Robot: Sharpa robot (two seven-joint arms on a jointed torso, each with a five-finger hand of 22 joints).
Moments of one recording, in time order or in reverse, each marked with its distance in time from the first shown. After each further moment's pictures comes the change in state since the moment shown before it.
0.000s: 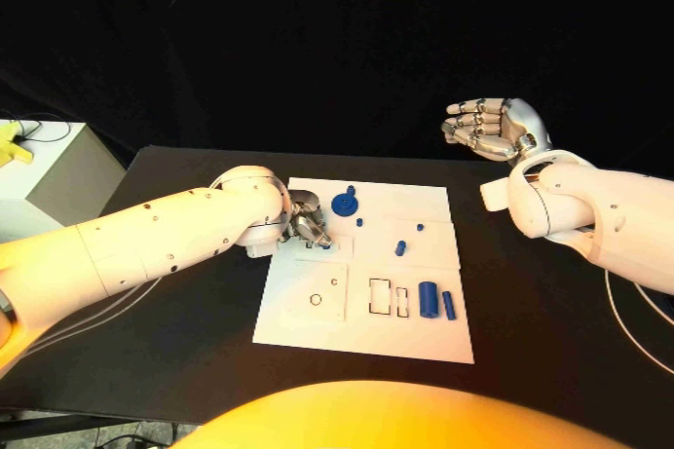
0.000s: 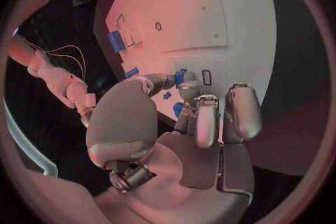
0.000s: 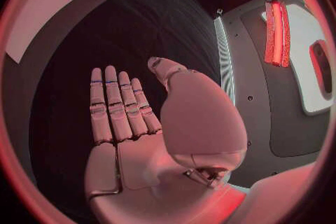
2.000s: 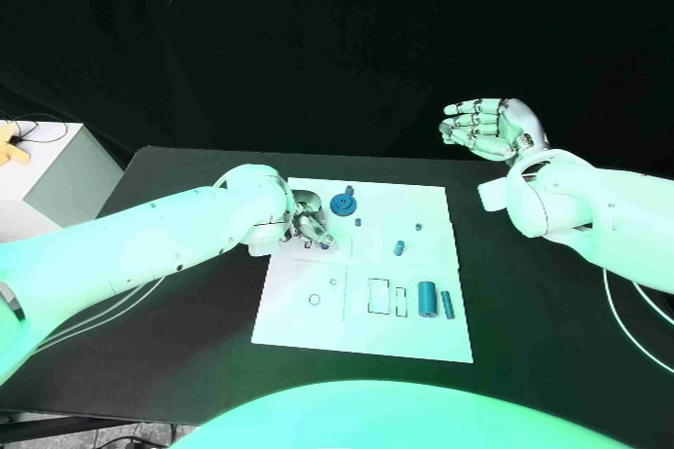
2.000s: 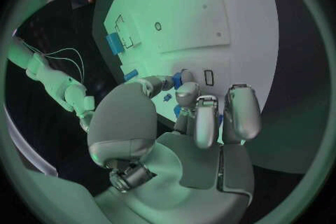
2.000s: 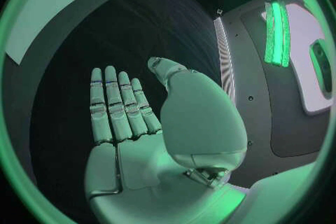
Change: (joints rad) left arm 0.005 0.027 -0.001 -0.023 -0.019 0.024 -0.007; left_hand -0.032 0.027 -0.043 -0.043 -0.008 0.032 -0.029 -0.002 0.006 0.061 -0.022 0.031 0.065 0.000 -0.014 0.016 0.000 0.000 0.007 -0.007 0.000 0.008; right arm 0.000 -0.002 0.000 0.002 -0.001 0.007 -0.005; right_hand 0.000 0.000 -0.003 -0.003 0.004 0.000 0.000 -0.004 -0.003 0.004 0.004 -0.011 0.000 -0.004 0.004 0.000 -0.008 0.000 0.000 0.000 0.000 -0.006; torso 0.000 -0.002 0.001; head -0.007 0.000
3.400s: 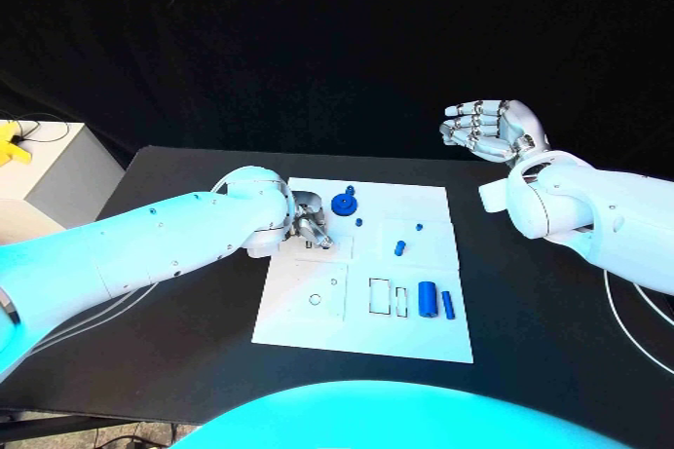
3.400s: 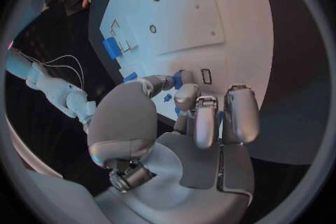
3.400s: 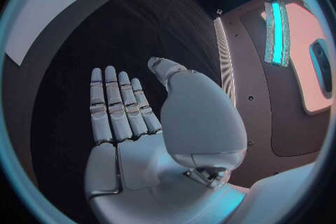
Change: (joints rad) left arm -0.007 -0.017 -0.002 0.036 -0.069 -0.017 0.007; left_hand 0.009 -0.003 0.008 0.008 0.014 0.022 0.004 -0.002 -0.004 0.030 -0.005 0.027 0.041 -0.004 -0.003 0.008 0.000 0.000 0.011 -0.011 0.013 0.030; right arm -0.003 0.000 0.000 -0.001 0.000 0.004 0.000; right_hand -0.004 0.004 0.000 0.000 0.000 0.000 0.000 0.000 0.000 0.000 0.000 0.000 0.000 0.000 0.000 0.000 -0.002 0.000 0.000 0.000 0.000 -0.001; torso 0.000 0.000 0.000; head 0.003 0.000
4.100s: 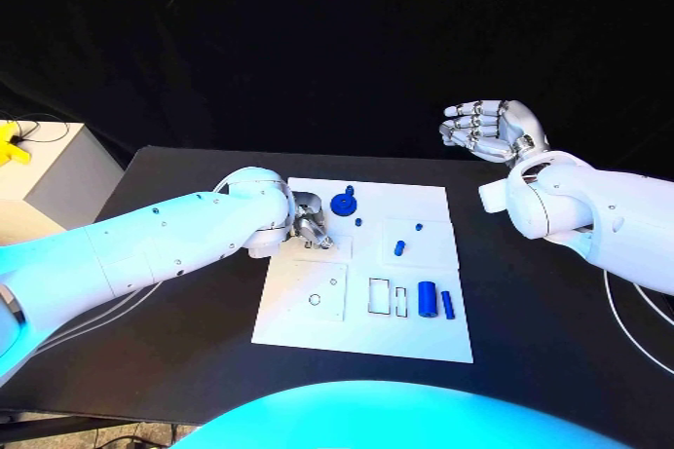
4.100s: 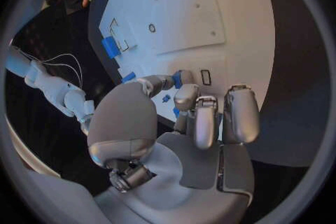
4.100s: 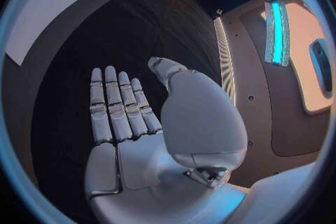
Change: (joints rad) left arm -0.001 0.013 -0.001 -0.021 0.014 0.002 -0.008; left_hand -0.007 0.007 0.004 0.004 -0.001 0.014 -0.003 0.003 0.001 0.007 0.000 0.000 0.002 0.004 -0.004 0.000 0.000 0.000 0.000 0.000 0.004 0.001; right arm 0.000 -0.001 0.000 0.001 0.000 0.001 0.000; right_hand -0.004 -0.004 0.000 0.000 0.000 0.000 0.000 0.000 -0.002 0.003 0.003 -0.007 0.000 0.000 0.000 0.000 -0.004 0.000 0.000 0.000 0.000 -0.003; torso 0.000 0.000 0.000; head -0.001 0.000
